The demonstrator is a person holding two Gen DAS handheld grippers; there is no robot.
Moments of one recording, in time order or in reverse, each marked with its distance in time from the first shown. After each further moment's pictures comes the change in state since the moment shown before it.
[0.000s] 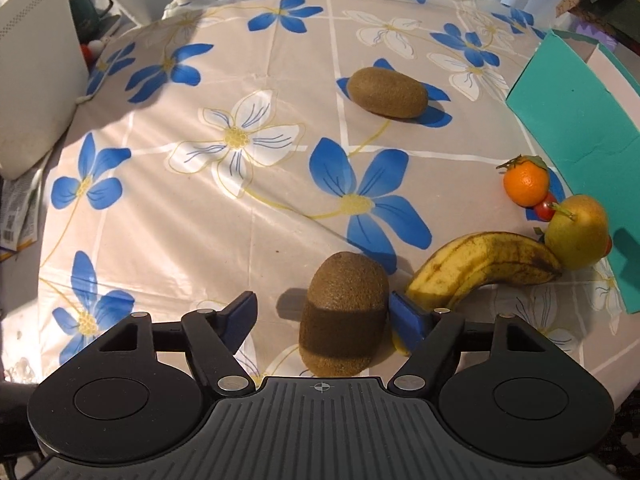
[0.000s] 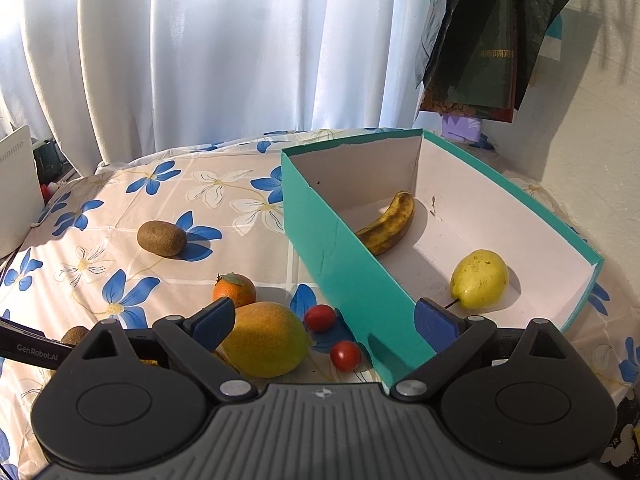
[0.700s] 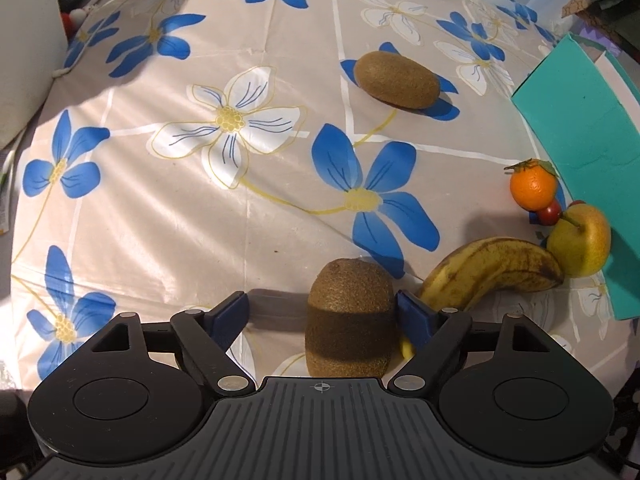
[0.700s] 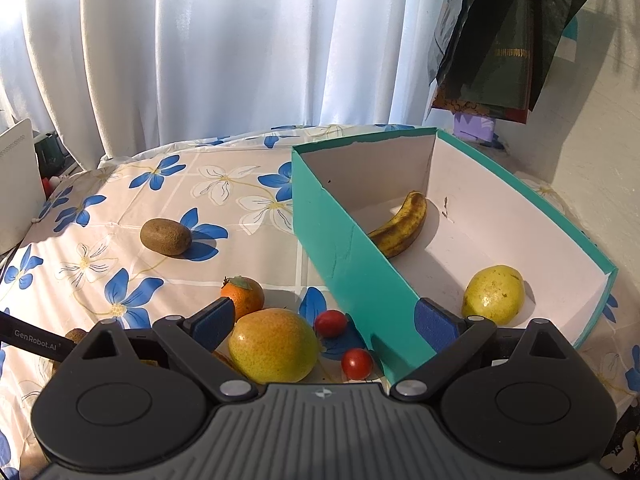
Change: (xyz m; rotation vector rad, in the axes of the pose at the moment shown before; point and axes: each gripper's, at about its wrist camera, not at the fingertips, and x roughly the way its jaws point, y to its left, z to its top) left arm 0.020 0.013 0.012 -0.023 0.077 -0.062; right arm 0.010 0.007 0.006 -0.013 0.017 0.007
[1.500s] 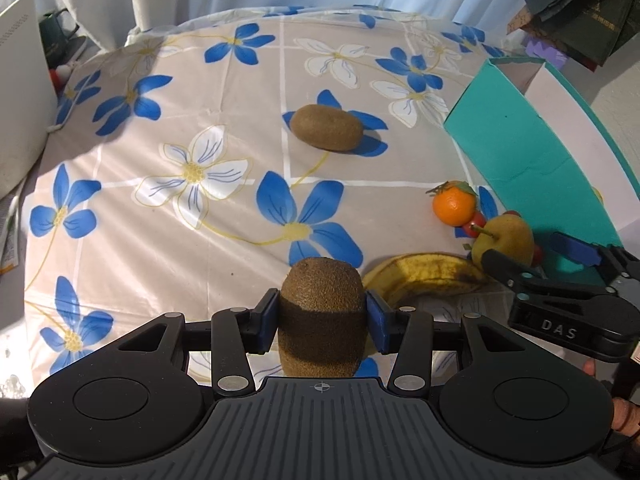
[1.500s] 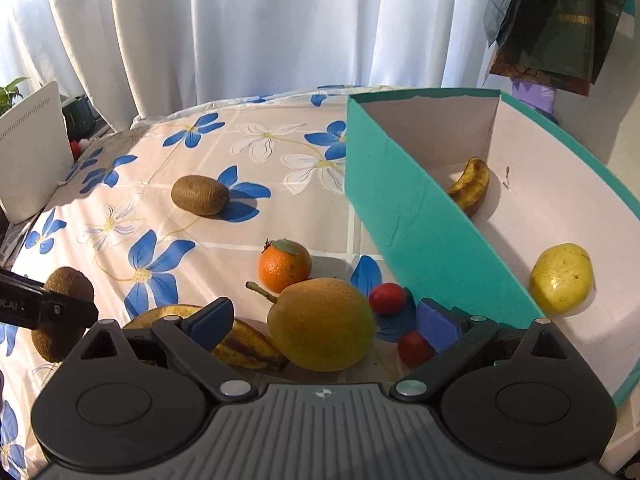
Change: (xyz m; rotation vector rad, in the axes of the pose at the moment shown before) left arm -0.055 -0.032 -0.001 0.062 -0.092 -0.065; right arm 0.046 0.019 -0.012 -0.048 0.122 0.136
